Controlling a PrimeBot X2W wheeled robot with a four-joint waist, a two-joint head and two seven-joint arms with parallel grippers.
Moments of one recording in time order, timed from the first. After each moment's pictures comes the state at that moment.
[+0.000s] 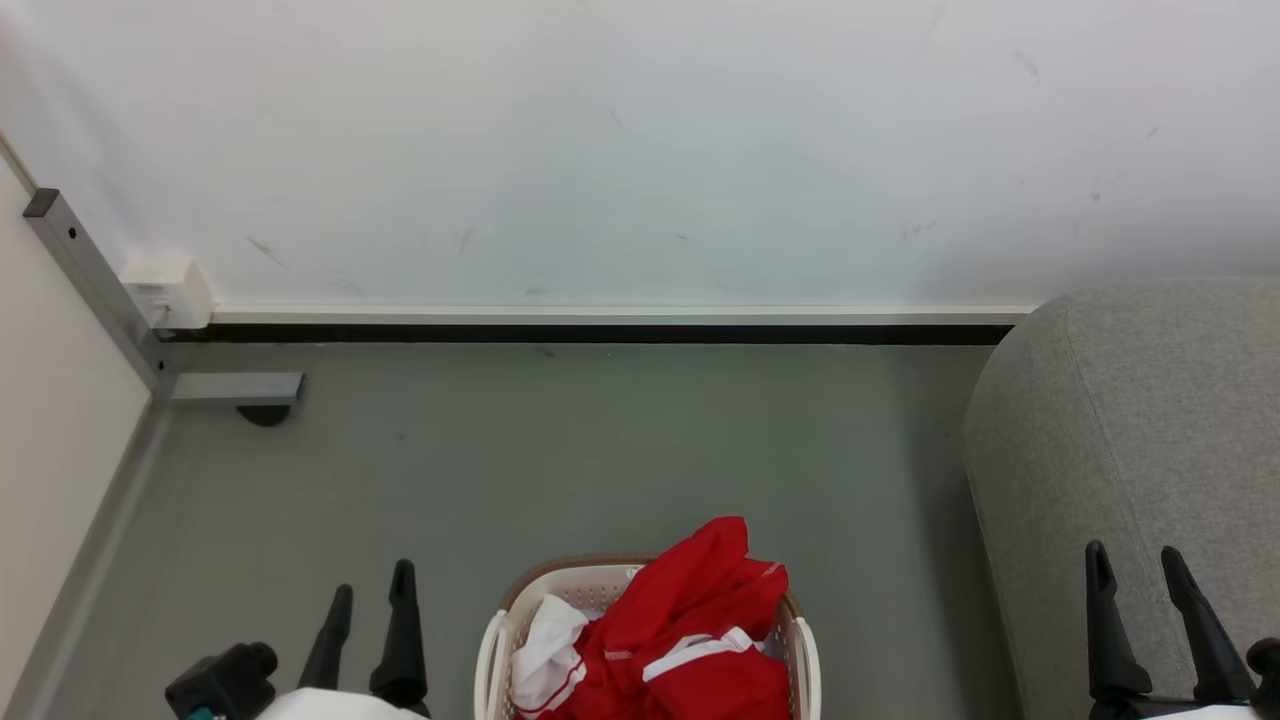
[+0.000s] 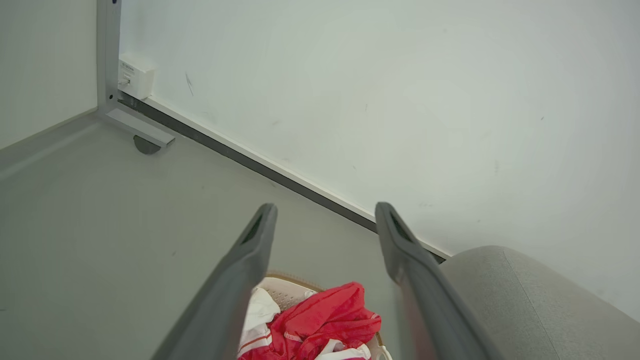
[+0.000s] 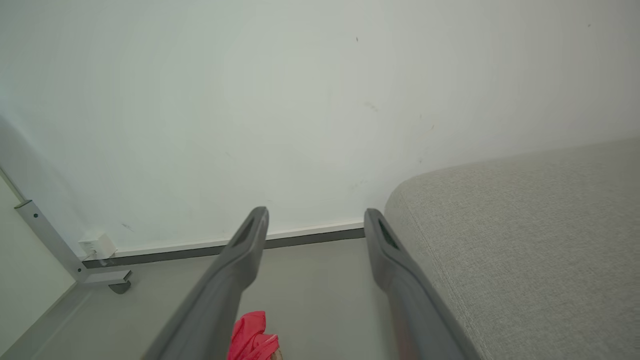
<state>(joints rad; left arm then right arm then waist) -0.04 0.04 -0.06 0.20 -0.57 0.02 -0.15 0.01 -0.05 -0.06 0.12 0.35 0.13 -0.15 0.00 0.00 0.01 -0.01</state>
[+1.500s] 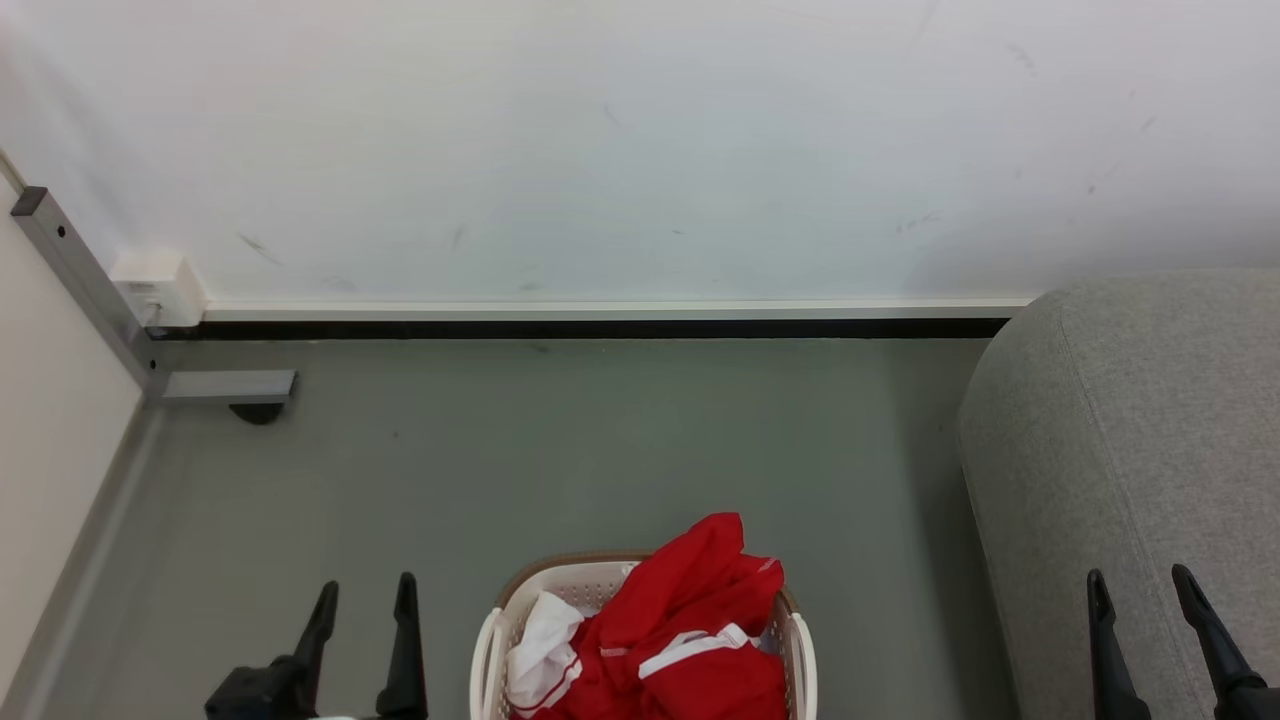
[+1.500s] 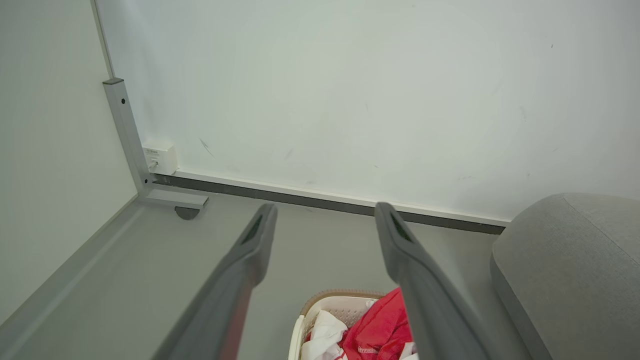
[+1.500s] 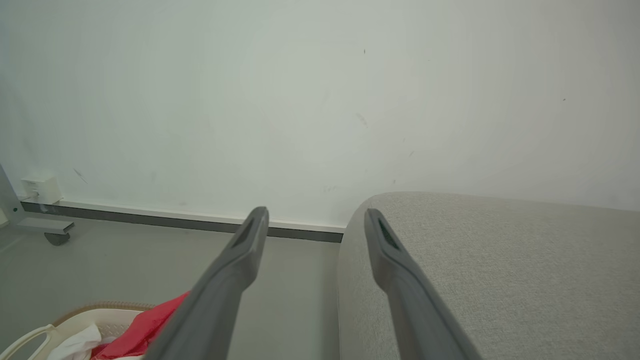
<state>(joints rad) -0.01 0.05 -0.04 0.22 -0.20 0.00 -0.25 0.04 -0.05 -0.11 0.15 0.07 0.13 -0.25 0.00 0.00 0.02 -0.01</state>
